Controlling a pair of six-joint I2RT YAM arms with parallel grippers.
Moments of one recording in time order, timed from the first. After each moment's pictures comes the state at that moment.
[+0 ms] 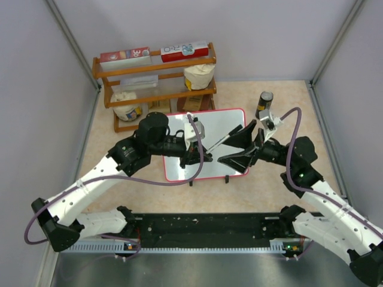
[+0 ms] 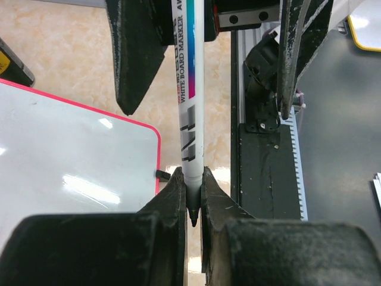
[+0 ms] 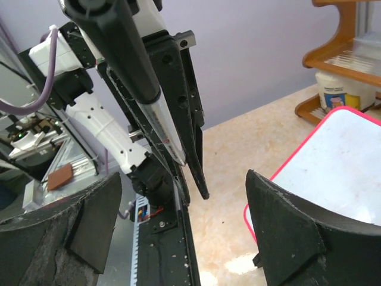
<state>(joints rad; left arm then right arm) -0.82 1.12 1.18 -0.38 0.68 0.12 0.59 0.76 0.66 0.40 -0.71 0.55</state>
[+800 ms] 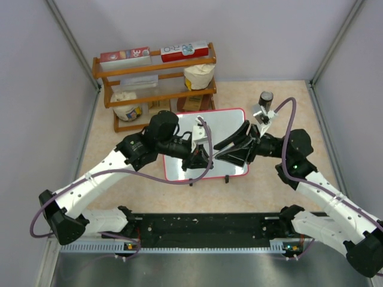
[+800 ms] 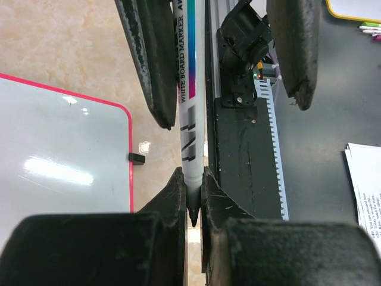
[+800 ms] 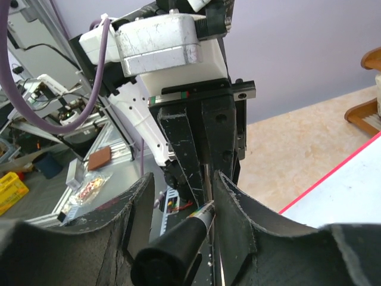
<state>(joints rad) -0.82 1.21 1.23 -0.52 0.77 0.18 0.59 0.89 0.73 0.55 -0.90 0.68</state>
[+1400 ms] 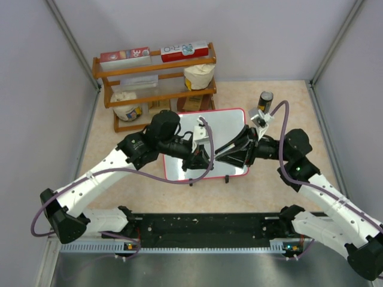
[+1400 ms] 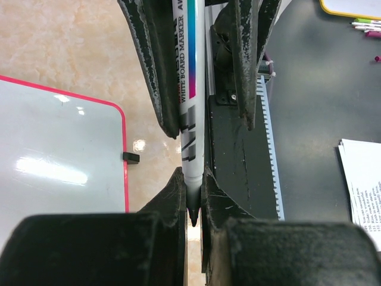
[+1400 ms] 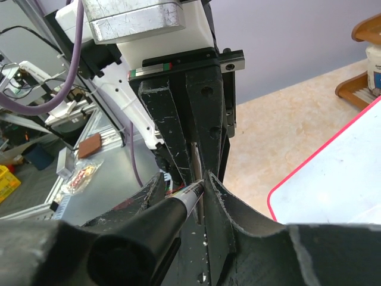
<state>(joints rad) -0.82 1.22 1.25 -0.55 0.80 0.19 0.59 0.86 0.74 0.38 -0.90 0.57</state>
